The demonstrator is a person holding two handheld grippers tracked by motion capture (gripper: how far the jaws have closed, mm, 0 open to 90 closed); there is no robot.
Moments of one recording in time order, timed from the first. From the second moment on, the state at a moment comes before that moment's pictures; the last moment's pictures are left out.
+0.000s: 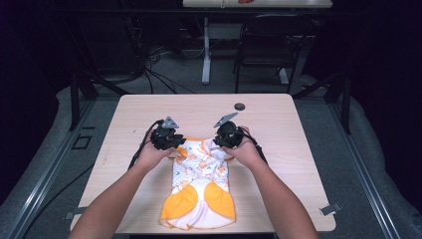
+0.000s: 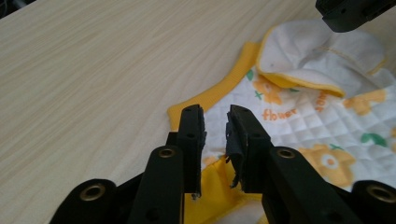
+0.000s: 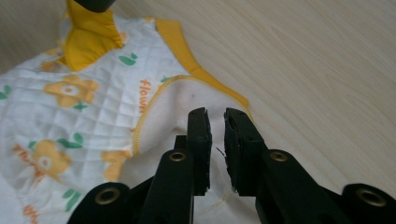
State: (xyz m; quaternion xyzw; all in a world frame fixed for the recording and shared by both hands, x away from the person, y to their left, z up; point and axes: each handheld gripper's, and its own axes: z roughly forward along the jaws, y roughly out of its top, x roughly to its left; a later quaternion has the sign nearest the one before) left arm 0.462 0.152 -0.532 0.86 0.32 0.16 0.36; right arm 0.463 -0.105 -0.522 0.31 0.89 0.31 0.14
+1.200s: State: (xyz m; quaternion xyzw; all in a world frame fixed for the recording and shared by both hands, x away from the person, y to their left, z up) left arm 0.489 0.153 -0.571 0.86 0.37 0.12 0.32; right arm 0.495 -0.106 -0.562 0.39 0.87 0.29 0.09
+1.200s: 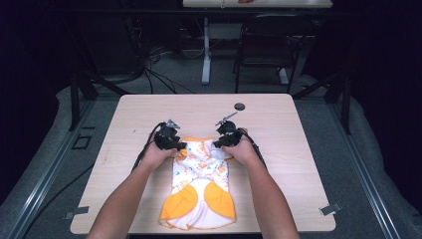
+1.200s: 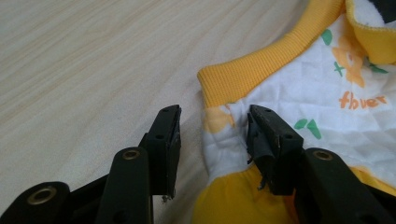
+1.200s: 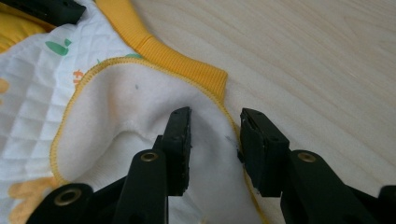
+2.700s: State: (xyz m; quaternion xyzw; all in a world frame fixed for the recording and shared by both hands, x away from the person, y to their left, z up) left arm 0.476 0.152 -0.560 0.86 0.36 0.13 0.34; right arm 0.478 -0.099 -0.547 0.33 0.89 0.28 0.13
